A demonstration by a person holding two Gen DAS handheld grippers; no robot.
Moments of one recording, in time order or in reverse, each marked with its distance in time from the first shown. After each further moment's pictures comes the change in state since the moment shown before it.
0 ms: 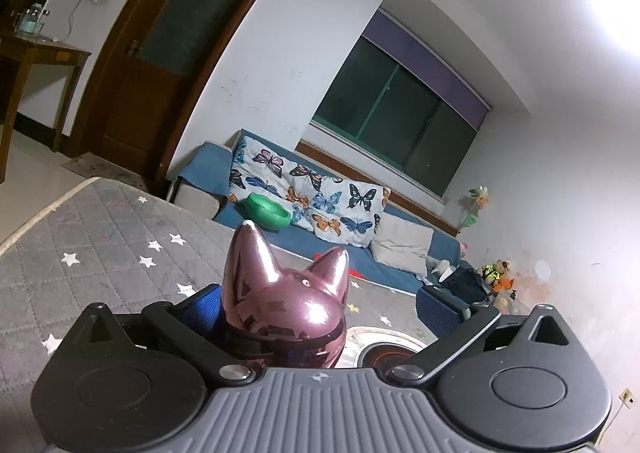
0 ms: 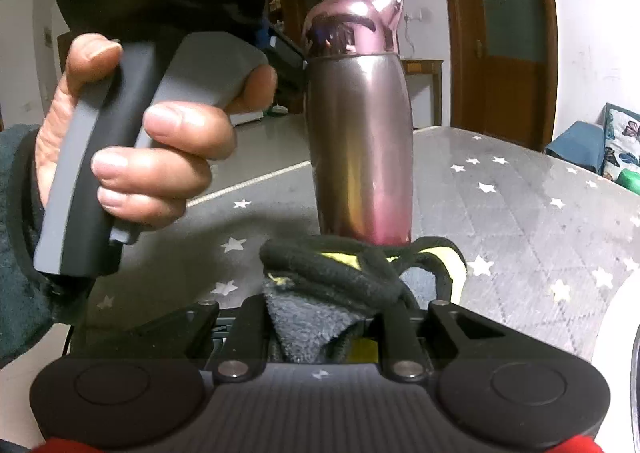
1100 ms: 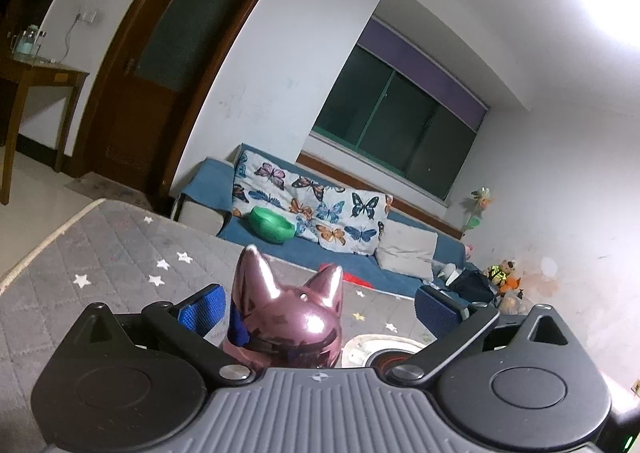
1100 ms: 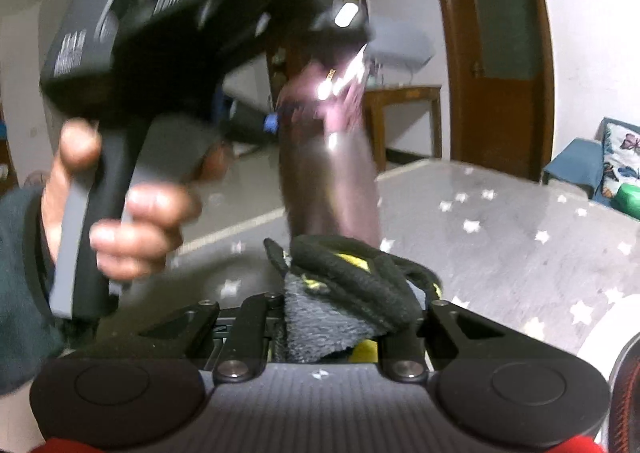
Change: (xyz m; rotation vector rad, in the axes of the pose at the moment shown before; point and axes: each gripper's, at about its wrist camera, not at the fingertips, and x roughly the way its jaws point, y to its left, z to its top) left arm -0.015 -0.009 0.002 0.051 -0.038 0.016; right arm -0.018 -0.040 0.045 0.027 -0.100 0.017
